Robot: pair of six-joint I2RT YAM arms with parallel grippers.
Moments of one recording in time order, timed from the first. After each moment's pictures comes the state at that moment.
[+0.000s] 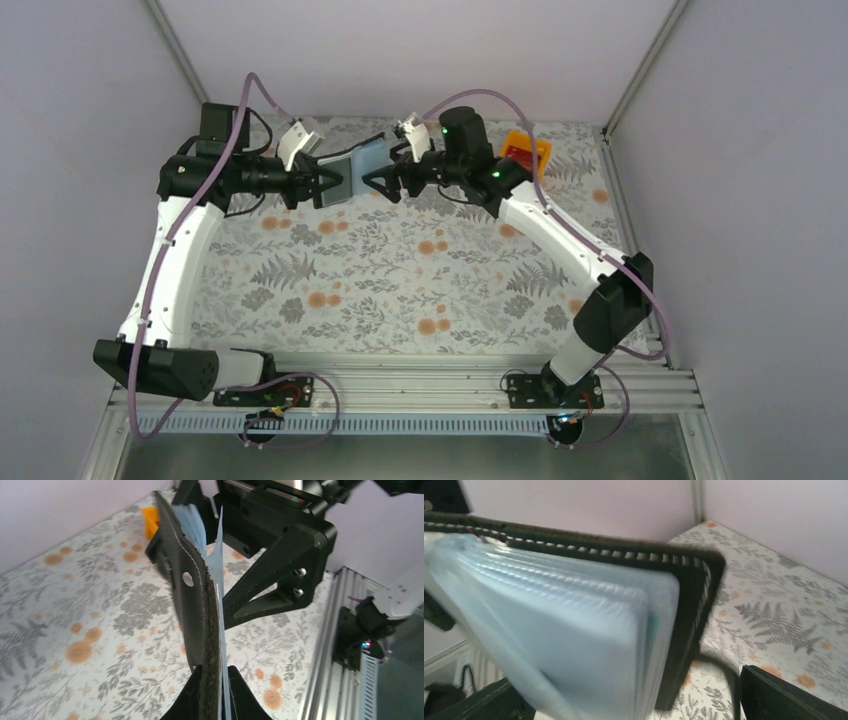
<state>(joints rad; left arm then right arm) -0.13 1.31 1.58 -1.05 0.86 0.39 0.68 1.66 1.60 -0.36 -0.46 0.08</state>
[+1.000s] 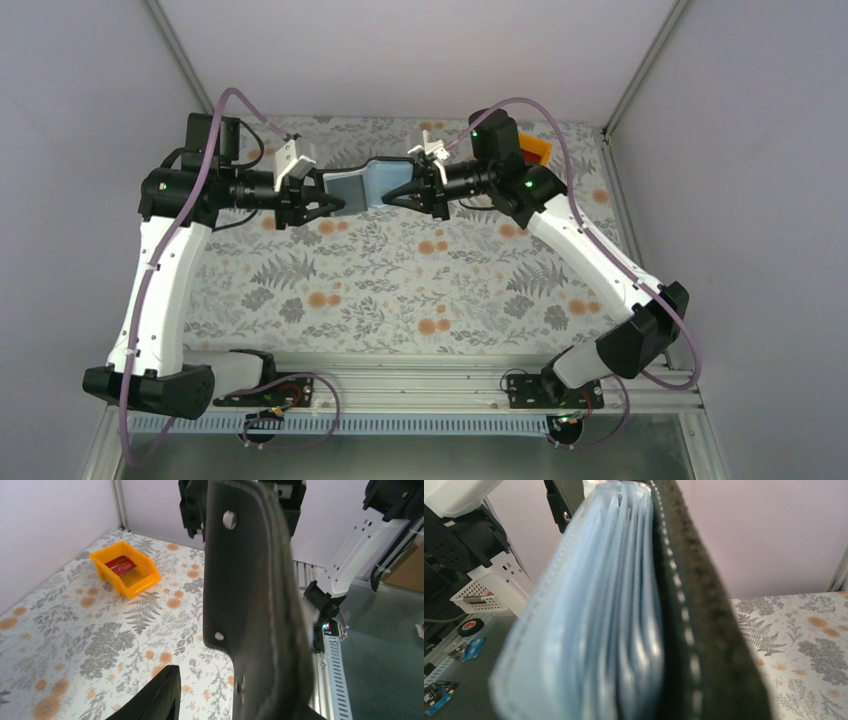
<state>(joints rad) -0.13 1.23 1.60 -1.18 1.09 0.62 0.63 1.49 1.53 -0.44 -1.02 -0.21</state>
